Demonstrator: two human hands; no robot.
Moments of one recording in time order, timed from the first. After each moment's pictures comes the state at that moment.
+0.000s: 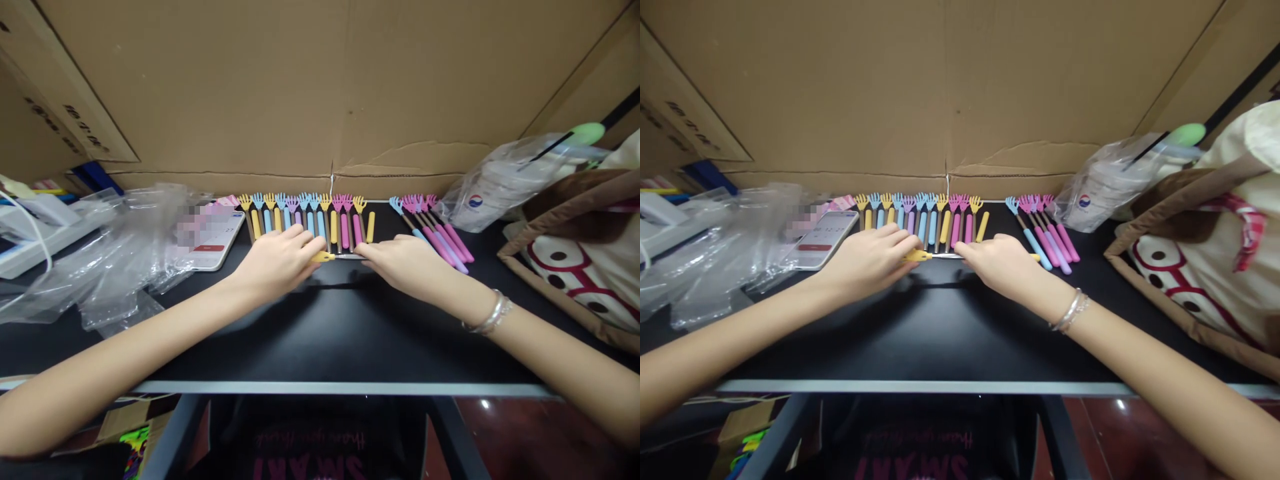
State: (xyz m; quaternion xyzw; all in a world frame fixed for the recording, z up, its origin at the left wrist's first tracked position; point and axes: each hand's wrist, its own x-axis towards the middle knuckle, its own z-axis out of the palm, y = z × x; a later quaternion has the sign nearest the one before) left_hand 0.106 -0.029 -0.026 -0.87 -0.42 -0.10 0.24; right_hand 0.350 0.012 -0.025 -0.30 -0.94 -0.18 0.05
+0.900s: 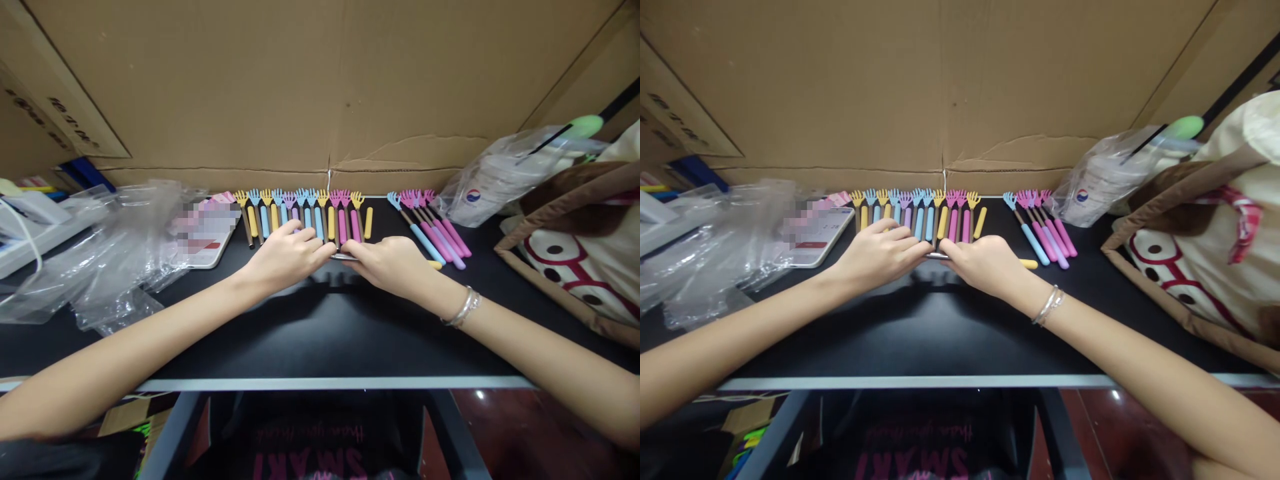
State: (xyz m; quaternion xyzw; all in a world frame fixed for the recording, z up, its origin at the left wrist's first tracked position) left_hand 0.119 -0.014 -0.035 -0.85 -0.29 -0.18 0.39; right_hand 0.332 0.006 -0.037 -0.32 -0.91 -0.27 0.10
